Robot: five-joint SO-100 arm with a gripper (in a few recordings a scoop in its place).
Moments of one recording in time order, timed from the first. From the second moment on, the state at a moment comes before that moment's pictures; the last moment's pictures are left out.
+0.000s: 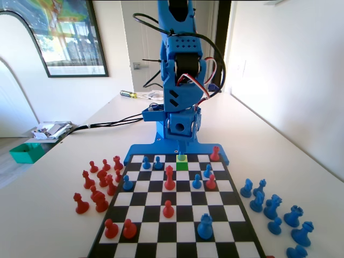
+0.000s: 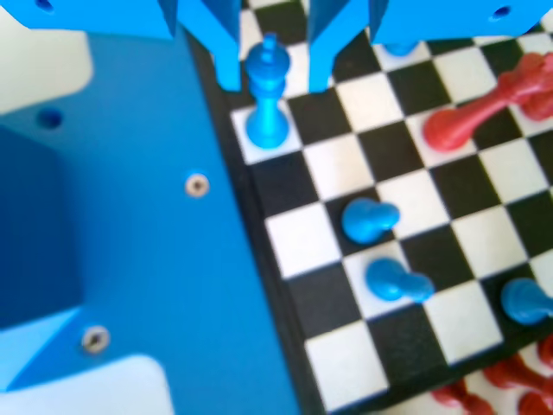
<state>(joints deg) -5.6 114.0 156.4 44.2 -156.4</state>
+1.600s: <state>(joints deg) -5.2 105.9 147.0 43.9 -151.2</state>
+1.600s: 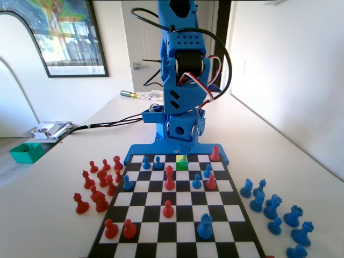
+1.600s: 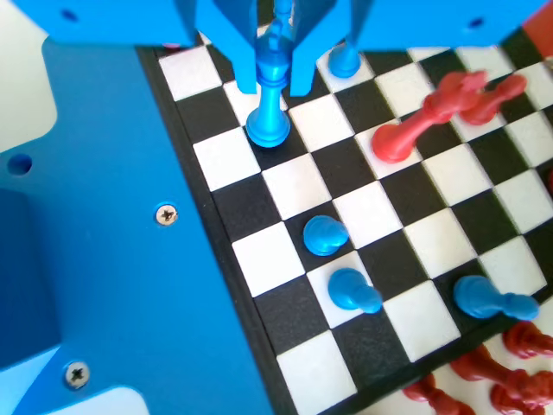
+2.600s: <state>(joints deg) -3.3 104.6 148.5 43.3 -151.5</state>
